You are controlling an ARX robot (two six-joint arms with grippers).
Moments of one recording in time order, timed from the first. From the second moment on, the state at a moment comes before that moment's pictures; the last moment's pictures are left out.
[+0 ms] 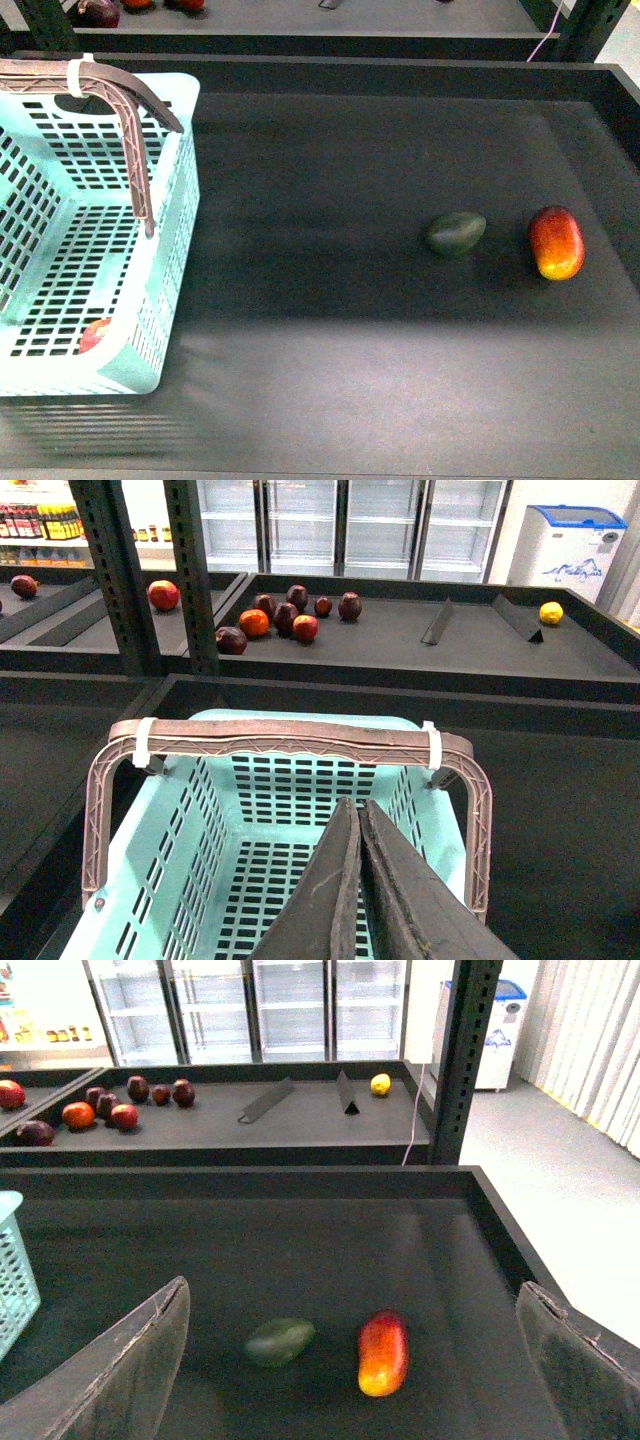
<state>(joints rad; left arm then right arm) 0.00 0.71 0.02 0.69 0.00 -0.01 0.00 0.01 0.02 0.00 0.00 0.00</state>
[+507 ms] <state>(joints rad) 0.00 0.41 0.02 0.41 0.00 -0.01 0.00 0.01 0.02 0.00 0.00 0.00</state>
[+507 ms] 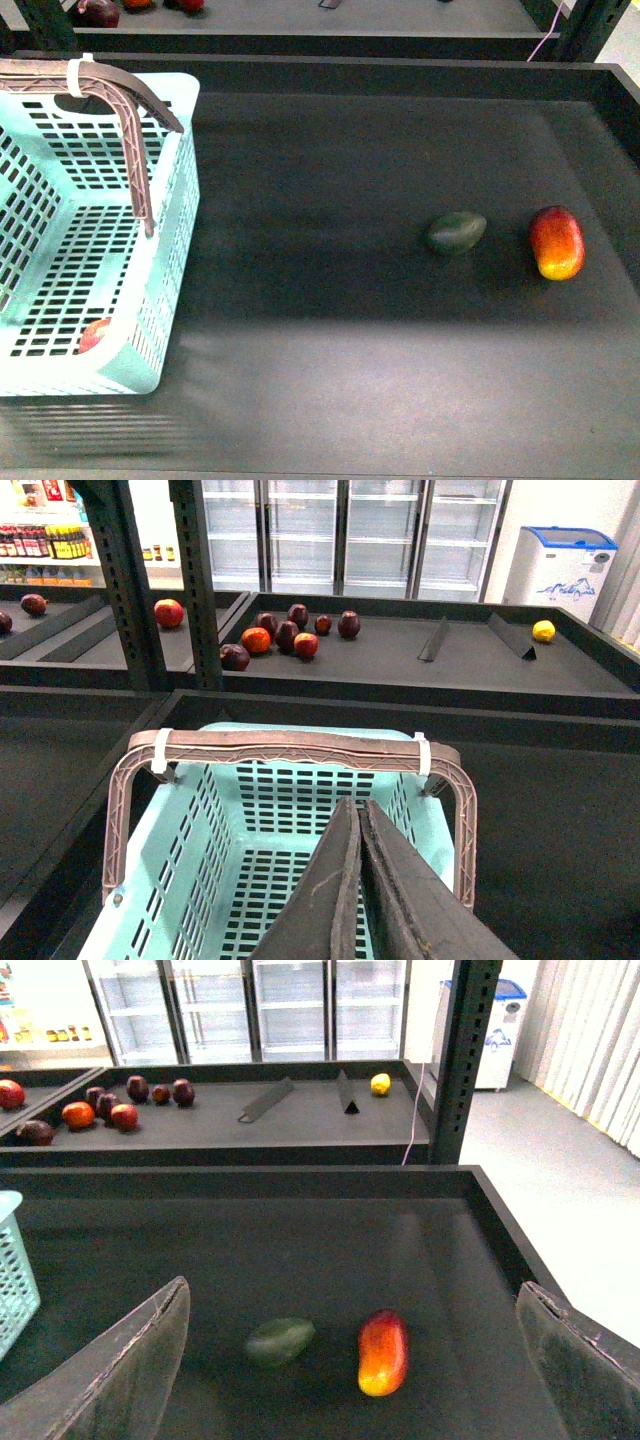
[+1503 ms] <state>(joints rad) 0.00 0.01 0.02 0.00 0.00 -0.01 0.00 0.01 0.02 0.00 0.00 0.00</state>
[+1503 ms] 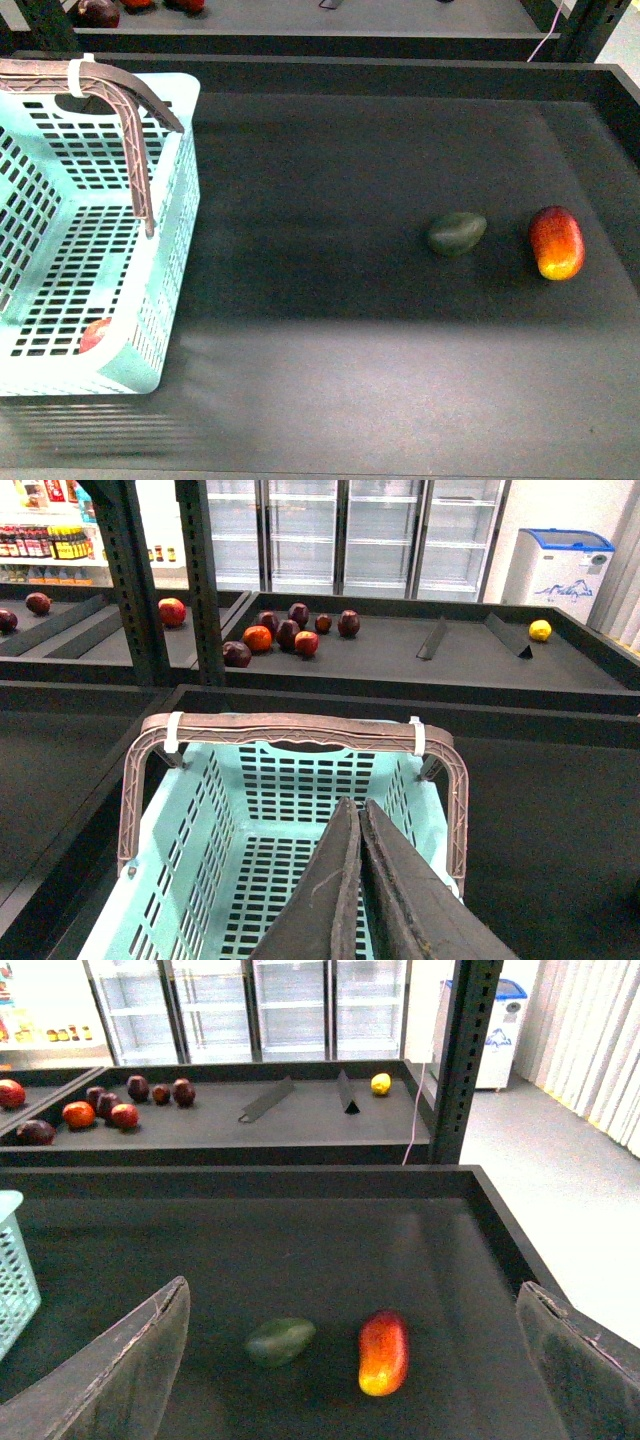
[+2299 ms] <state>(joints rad) 0.00 0.01 0.02 0.00 0.00 -0.01 0.00 0.01 0.02 0.00 0.00 0.00</state>
